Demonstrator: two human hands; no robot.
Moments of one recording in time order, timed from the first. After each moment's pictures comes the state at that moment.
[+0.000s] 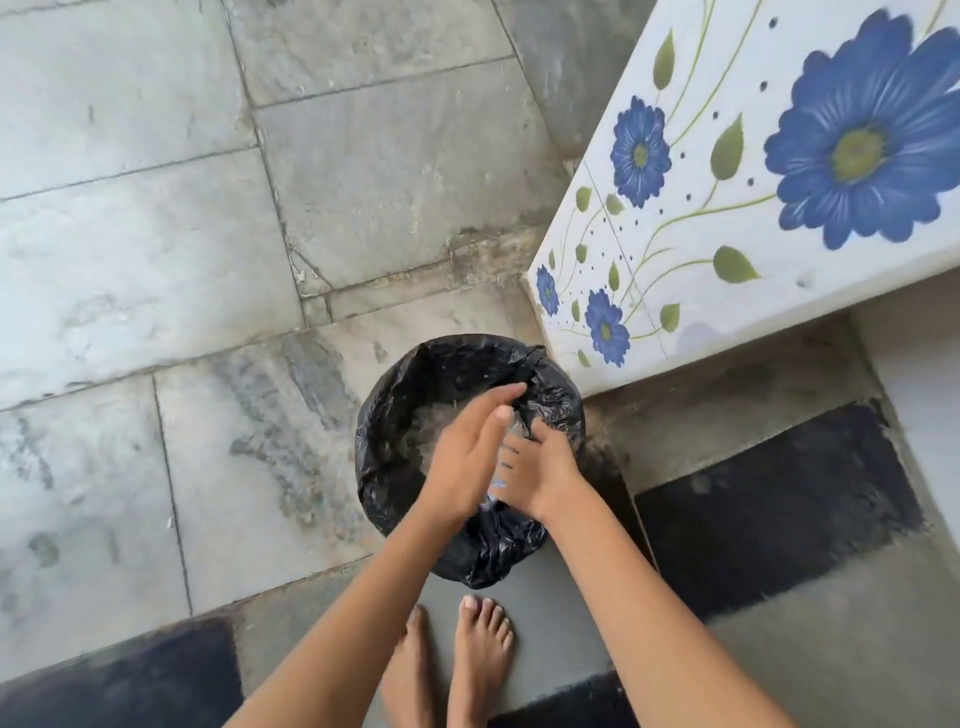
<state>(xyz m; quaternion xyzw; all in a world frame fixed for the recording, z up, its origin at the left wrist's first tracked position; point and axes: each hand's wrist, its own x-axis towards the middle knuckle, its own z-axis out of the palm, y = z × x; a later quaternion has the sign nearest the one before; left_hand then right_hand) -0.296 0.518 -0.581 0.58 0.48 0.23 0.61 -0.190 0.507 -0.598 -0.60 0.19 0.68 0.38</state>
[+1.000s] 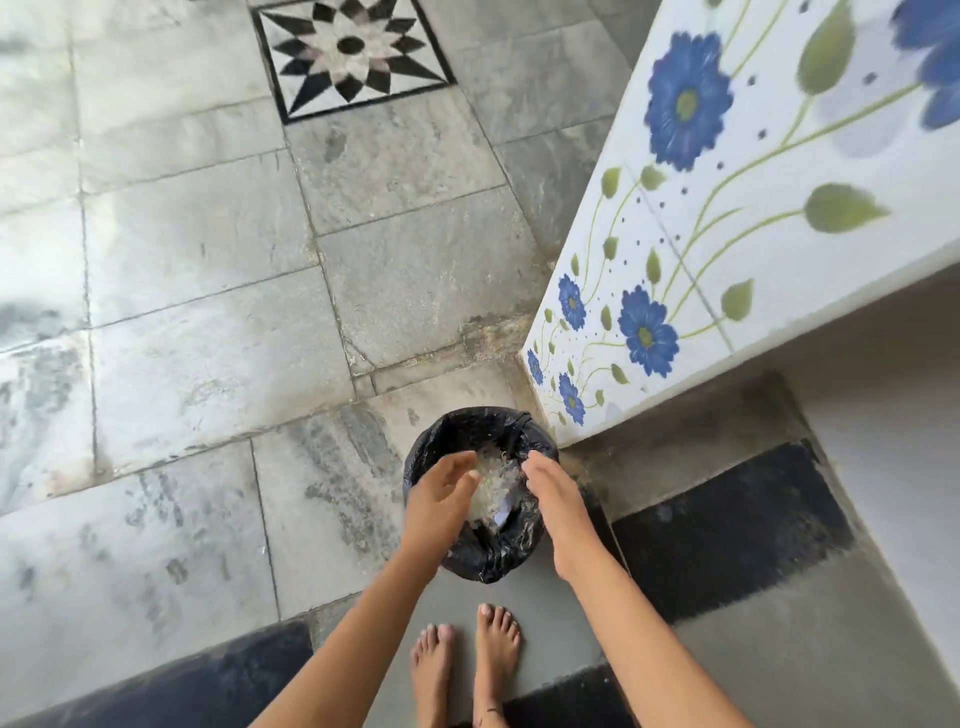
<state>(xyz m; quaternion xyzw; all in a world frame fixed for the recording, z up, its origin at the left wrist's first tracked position) -0.324 0.509 -0.388 0.47 0.64 0.17 0.57 -0.191 0.479 -0.387 -0.71 -0.13 0.59 0.35</state>
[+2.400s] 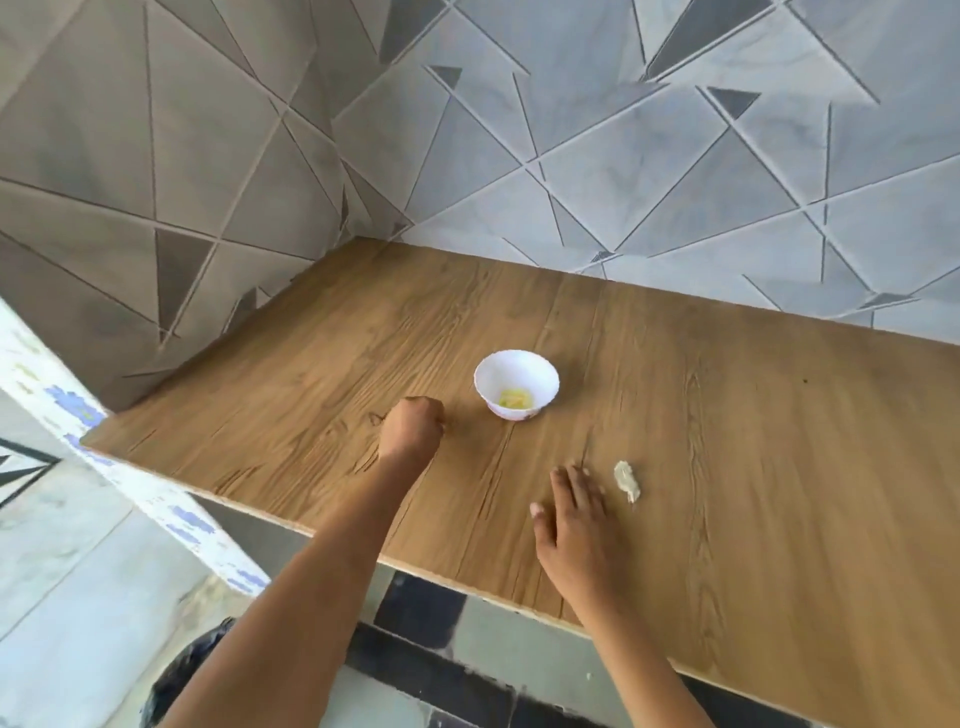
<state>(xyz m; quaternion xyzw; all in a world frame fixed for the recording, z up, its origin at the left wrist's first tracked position) 0.028 0.187 -0.008 0.95 0.21 0.07 0.23 -0.003 -0.042 -0.055 -0.97 -0.18 -0.09 0.15</state>
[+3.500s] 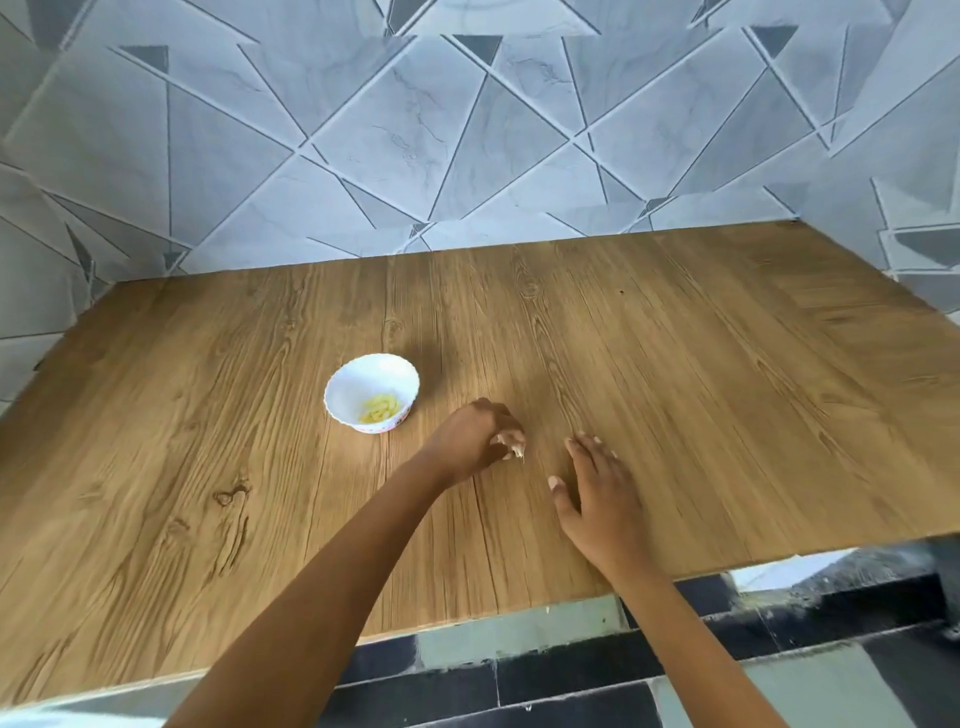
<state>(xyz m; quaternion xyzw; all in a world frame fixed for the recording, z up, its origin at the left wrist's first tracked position) 0.081 0.039 0.001 0.90 -0.37 -0.01 0.22 -0.012 -0.138 -0.045 -0.98 -0.01 -0.08 0.20</state>
